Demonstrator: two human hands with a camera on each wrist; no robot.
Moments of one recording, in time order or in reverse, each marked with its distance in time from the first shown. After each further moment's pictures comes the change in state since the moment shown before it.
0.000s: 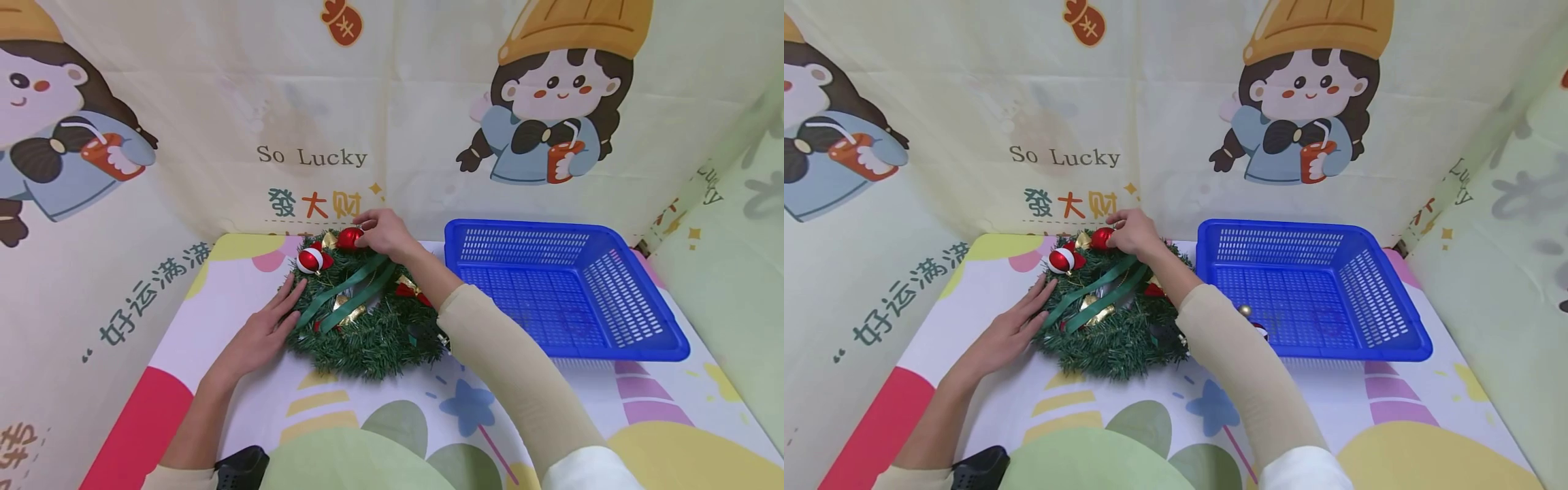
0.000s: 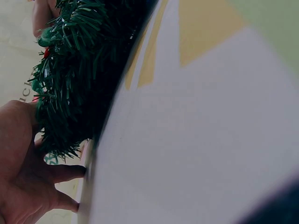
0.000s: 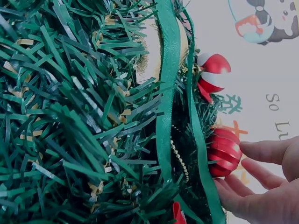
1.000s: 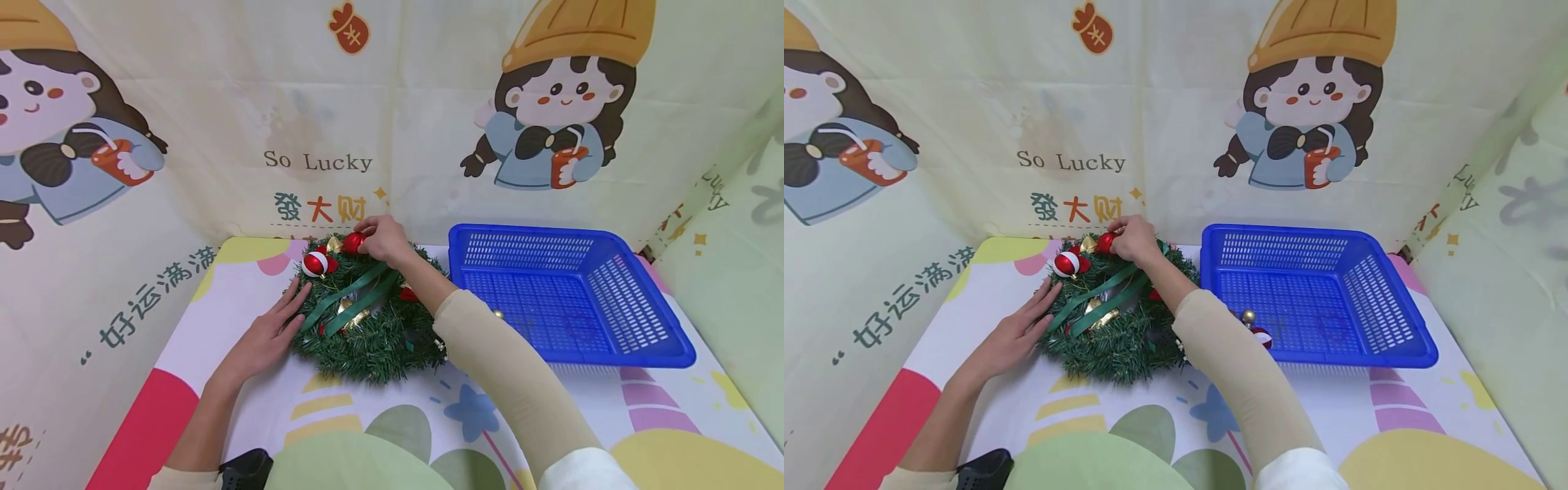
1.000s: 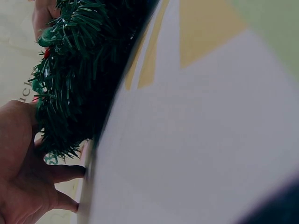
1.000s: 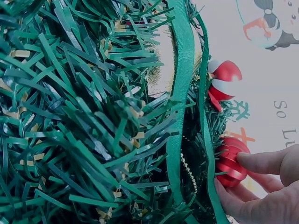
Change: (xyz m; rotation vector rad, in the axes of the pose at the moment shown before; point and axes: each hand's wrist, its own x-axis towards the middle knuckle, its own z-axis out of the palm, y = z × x) left_hand -0.002 0.002 0.001 0.000 0.015 0.003; right_hand 0.000 0.000 0.013 -0.036 0.061 0.002
